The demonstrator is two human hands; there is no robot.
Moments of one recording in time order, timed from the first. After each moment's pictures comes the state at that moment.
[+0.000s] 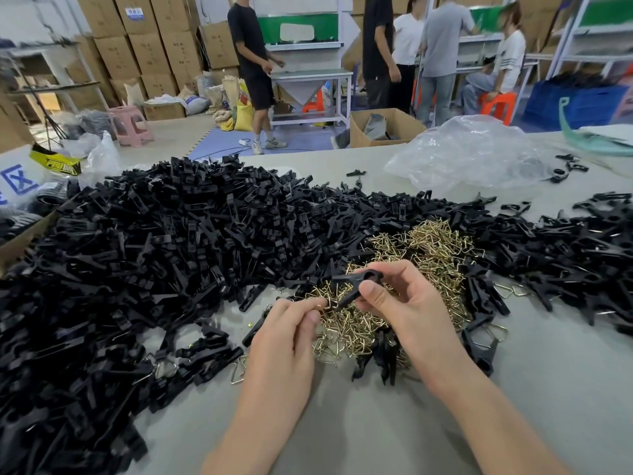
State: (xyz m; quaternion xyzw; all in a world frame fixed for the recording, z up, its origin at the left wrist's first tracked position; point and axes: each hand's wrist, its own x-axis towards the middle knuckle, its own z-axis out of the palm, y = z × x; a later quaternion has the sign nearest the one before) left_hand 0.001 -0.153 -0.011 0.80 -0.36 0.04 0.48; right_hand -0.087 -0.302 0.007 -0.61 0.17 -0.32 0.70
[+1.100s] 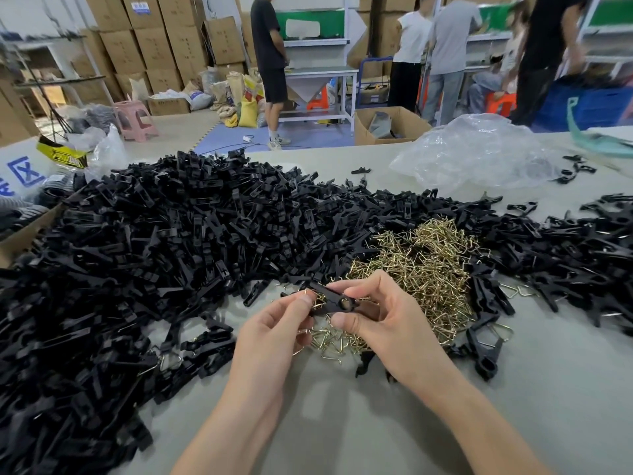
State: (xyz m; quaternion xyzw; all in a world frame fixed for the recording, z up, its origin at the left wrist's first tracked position) left_hand 0.006 -0.155 0.004 0.59 -0.08 -0.26 0.76; right_hand -0.079 -0.288 -0.003 -0.70 0.08 -0.27 0.66
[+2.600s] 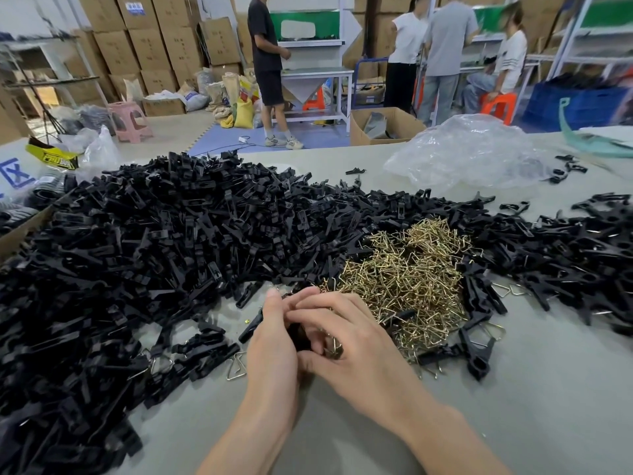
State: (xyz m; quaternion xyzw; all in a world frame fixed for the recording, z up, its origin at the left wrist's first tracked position) left_hand -0.006 -0.171 -0.003 0.55 -0.06 -0.27 0.79; right_hand -0.078 -0.268 -0.020 -0.91 0.01 -0.30 0.30
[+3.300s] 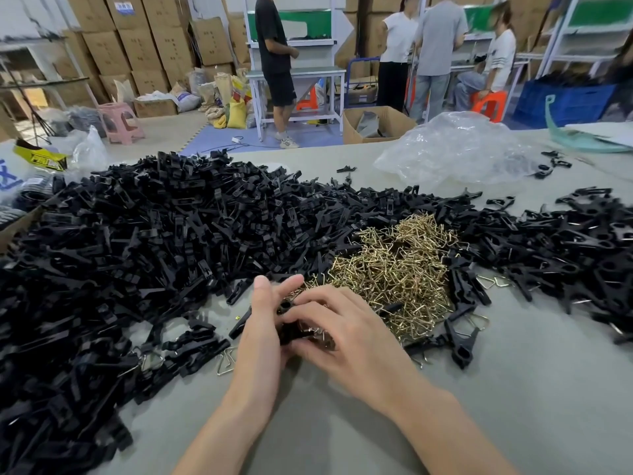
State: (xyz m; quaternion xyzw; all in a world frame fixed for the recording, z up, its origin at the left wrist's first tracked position) left_hand 0.000 -0.162 -0.011 0.60 -0.17 -0.27 0.74; right_hand -0.081 -0.277 -0.019 -0.93 -0.01 -0.30 0.23
